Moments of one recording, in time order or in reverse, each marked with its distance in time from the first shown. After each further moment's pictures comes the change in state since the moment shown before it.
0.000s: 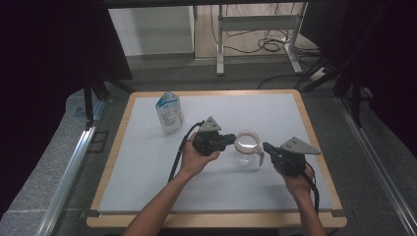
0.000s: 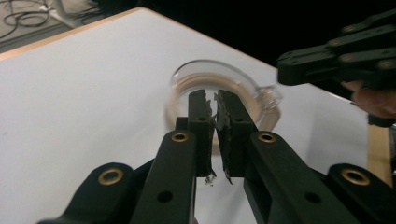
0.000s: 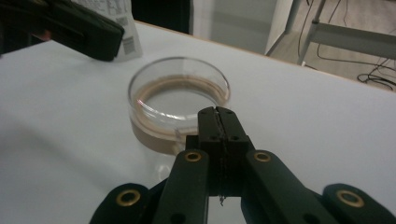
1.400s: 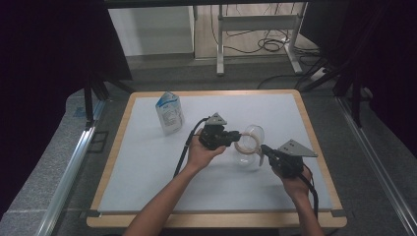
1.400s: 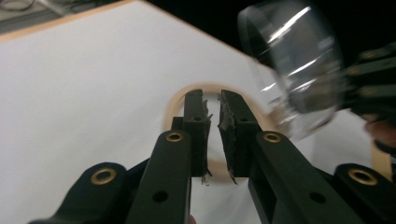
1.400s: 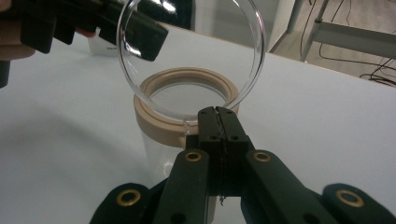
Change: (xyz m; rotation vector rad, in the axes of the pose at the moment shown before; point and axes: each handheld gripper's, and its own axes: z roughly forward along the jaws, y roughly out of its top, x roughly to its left) left arm -0.001 0.016 0.031 0.022 -0.057 -0.025; right arm 0.002 -0.009 0.003 0.003 -0.004 -0.008
